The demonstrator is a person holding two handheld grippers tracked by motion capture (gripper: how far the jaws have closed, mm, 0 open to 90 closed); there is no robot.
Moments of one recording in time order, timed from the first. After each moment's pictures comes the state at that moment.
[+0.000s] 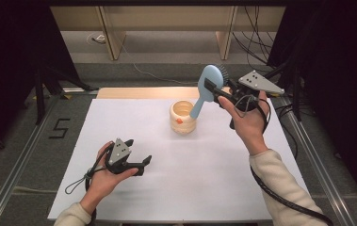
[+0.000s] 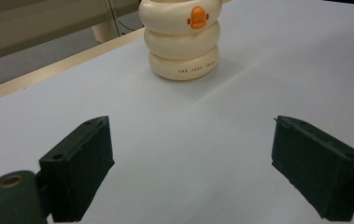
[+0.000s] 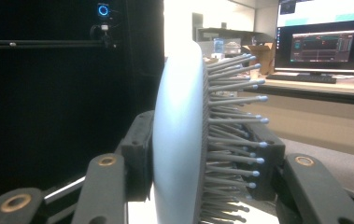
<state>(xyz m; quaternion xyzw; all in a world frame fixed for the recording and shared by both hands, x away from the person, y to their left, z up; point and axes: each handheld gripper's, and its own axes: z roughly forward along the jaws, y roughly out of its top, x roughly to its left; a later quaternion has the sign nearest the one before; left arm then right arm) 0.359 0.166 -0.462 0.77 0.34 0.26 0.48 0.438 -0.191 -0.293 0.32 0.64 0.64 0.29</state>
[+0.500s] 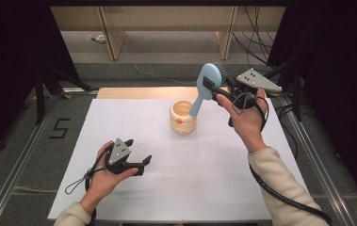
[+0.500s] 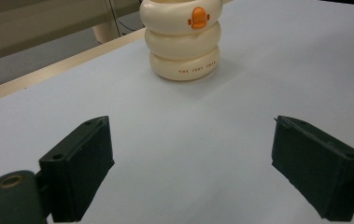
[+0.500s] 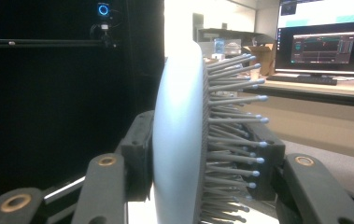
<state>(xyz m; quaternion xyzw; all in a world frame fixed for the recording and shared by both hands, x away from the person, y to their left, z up) 0.359 0.166 -0.461 0.77 0.34 0.26 0.48 0.444 -0.188 -0.293 0.31 0.64 0.63 0.29</state>
